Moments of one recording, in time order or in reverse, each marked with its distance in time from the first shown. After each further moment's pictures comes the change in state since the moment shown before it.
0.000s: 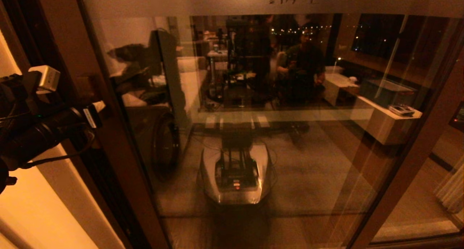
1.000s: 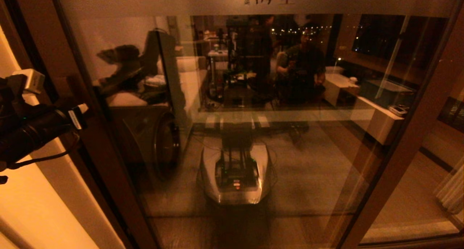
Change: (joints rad) left arm 0.061 0.013 -0.001 -0.002 -0.020 0.026; right arm 0.000 0.000 0.000 0.000 0.000 0.000
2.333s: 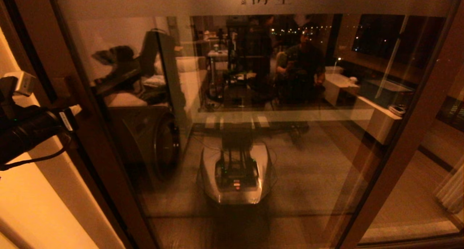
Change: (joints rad) left arm 0.094 0.019 -0.006 -0.006 -0.069 0.000; right arm 0.000 0.000 0.000 0.000 0.000 0.000
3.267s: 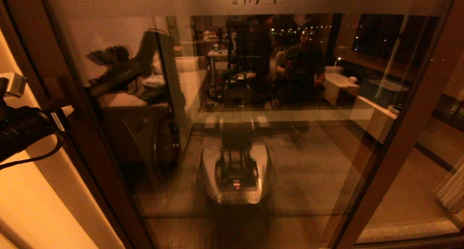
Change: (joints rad) left arm 0.056 0.009 -0.004 -0.003 -0.032 0.000; right arm 0.000 0.000 0.000 0.000 0.000 -0.001
